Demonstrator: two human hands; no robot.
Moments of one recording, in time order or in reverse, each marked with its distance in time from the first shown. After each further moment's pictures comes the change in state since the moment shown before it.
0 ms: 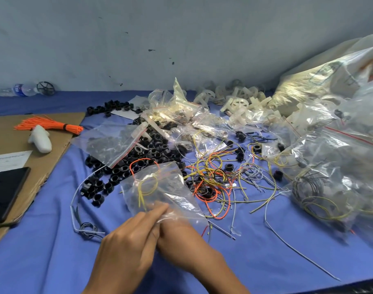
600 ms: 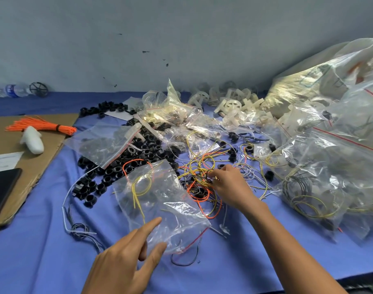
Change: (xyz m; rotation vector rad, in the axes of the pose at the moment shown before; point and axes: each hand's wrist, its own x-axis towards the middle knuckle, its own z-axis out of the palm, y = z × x) left_hand -0.020 0.019 -0.004 -0.111 -0.186 -0.115; right_hand 0.030 0.161 -0.083 -0.226 0.417 0.226
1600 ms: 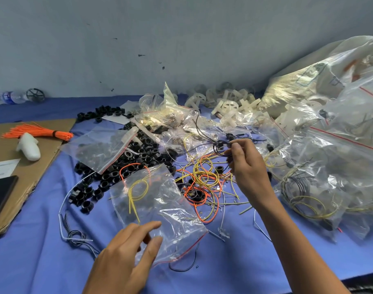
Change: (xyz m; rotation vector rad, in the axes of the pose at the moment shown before) left_hand 0.012 0.003 0.005 -0.036 0.071 -0.058; right_hand -0.024 -0.028 -0.067 0.827 0.463 0.004
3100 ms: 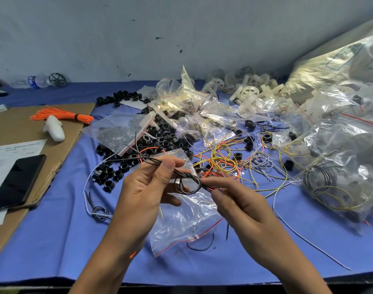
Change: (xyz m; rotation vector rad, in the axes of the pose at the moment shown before) left_hand 0.052 0.042 -0.030 -1.051 0.026 -0.183; right_hand -0.115 -0.052 0.012 0.156 -0.510 -0.018
